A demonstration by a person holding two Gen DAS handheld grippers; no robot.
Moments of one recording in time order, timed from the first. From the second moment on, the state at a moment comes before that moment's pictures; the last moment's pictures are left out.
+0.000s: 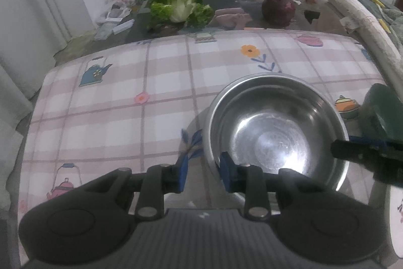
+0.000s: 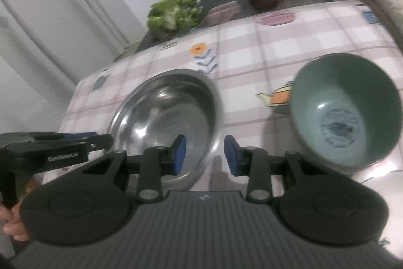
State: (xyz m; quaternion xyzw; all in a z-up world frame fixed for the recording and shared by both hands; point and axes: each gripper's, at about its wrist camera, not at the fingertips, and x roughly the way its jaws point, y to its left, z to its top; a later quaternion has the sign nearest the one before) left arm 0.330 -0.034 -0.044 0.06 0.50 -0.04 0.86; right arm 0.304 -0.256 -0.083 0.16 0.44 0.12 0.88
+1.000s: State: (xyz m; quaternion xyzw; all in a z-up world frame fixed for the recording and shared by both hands) left arm 0.301 -0.179 0.001 0.09 0.42 -0.21 0.88; right arm 0.230 -0.420 -0.022 0.20 0.38 0.04 0.90
